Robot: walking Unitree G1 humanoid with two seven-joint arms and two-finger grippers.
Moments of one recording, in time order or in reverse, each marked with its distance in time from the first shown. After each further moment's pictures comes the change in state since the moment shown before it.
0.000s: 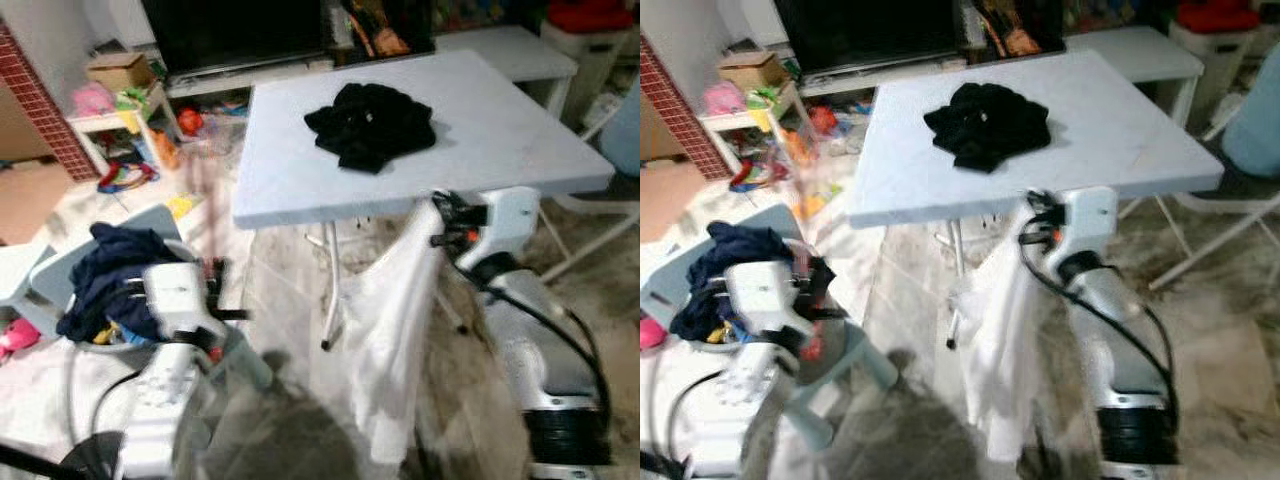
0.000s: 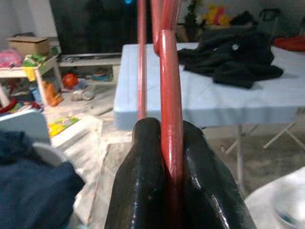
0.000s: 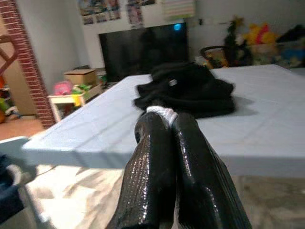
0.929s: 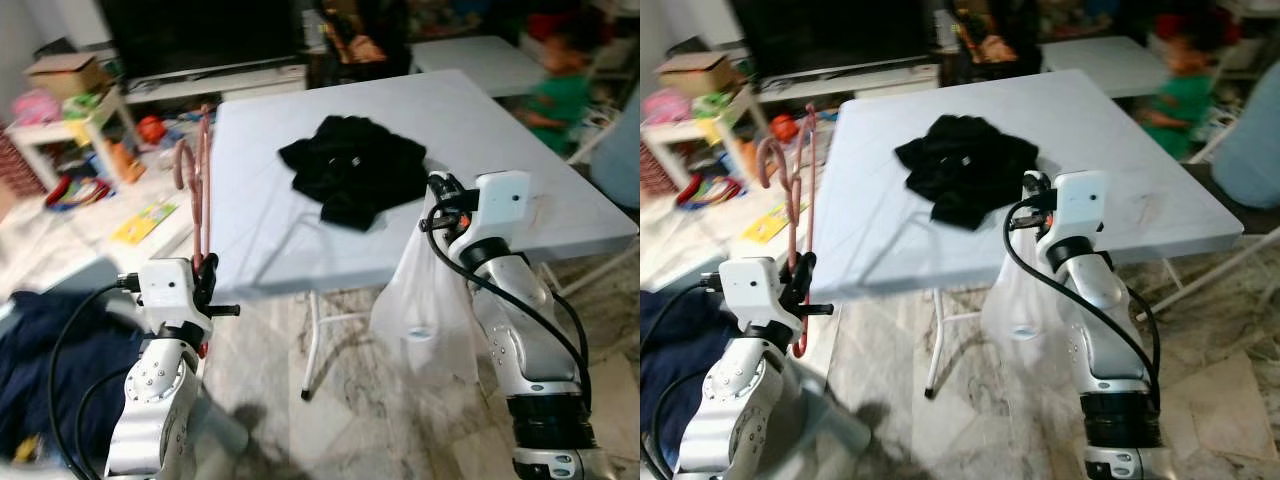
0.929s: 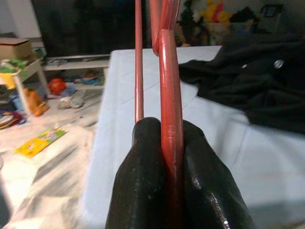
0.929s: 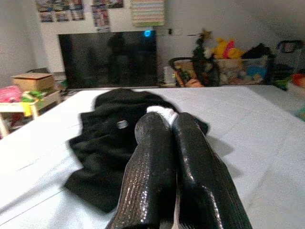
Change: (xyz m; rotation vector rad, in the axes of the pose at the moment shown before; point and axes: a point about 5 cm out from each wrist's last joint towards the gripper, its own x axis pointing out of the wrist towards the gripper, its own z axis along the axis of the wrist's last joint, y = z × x) left arm 0.001 0.012 0.002 0.028 0.001 0.038; right arm 0.013 0.010 0.010 -0.069 -0.040 -0.039
